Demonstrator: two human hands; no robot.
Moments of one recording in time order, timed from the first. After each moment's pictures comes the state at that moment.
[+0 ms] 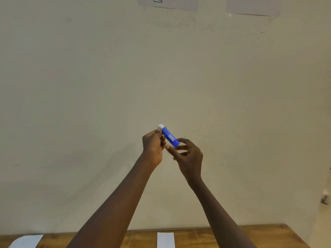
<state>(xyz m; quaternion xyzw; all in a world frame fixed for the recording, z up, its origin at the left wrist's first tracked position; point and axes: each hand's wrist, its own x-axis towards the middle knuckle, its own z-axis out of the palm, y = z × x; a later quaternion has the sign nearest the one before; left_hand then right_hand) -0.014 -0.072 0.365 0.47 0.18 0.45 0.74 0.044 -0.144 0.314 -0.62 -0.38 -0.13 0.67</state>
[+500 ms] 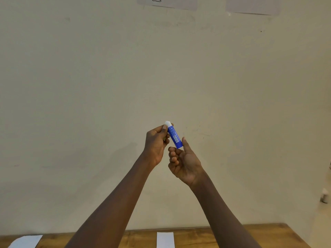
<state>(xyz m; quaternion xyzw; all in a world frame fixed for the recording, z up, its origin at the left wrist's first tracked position) -0.015 -0.070 0.361 0.58 0.07 0.43 0.69 0.036 -0.155 0.332 -0.35 -0.21 0.45 0.79</state>
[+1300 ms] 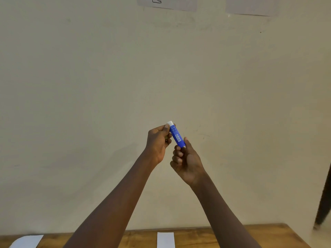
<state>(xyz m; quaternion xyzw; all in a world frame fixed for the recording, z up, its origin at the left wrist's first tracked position) -0.015 -0.076 0.369 0.58 0.10 0.41 0.70 0.035 -0.157 0.329 -0.36 -0.22 0.40 0.81</state>
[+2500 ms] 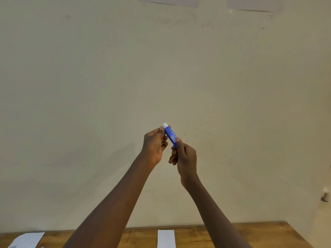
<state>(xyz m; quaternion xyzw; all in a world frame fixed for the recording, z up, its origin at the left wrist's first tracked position) -0.020 -0.072 0.361 0.54 0.16 0.41 0.71 0.027 -0.139 0.316 -0.54 -0.34 0.04 0.77</state>
